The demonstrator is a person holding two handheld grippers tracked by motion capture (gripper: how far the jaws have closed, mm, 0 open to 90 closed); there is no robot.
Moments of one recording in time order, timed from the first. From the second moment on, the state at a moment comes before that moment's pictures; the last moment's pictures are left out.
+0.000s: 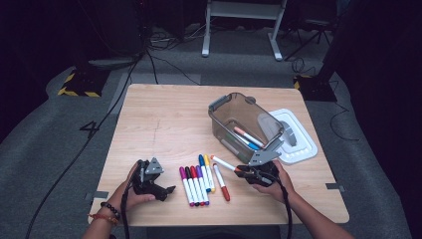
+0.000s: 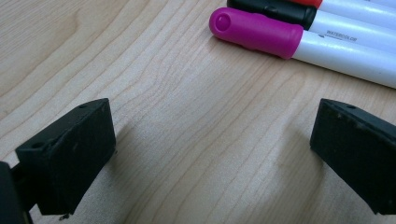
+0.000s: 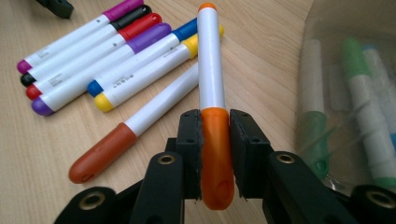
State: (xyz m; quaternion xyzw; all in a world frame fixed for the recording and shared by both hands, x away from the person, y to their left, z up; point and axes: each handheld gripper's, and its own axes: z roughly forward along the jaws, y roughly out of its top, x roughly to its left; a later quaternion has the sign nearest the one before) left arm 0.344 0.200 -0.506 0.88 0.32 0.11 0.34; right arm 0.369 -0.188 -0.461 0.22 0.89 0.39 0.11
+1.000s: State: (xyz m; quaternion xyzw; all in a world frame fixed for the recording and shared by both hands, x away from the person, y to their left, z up) left arm 0.344 0.200 -0.506 0.88 0.32 0.11 0.34; right arm 0.349 -0.207 -0.372 0.17 0.86 0.45 0.17
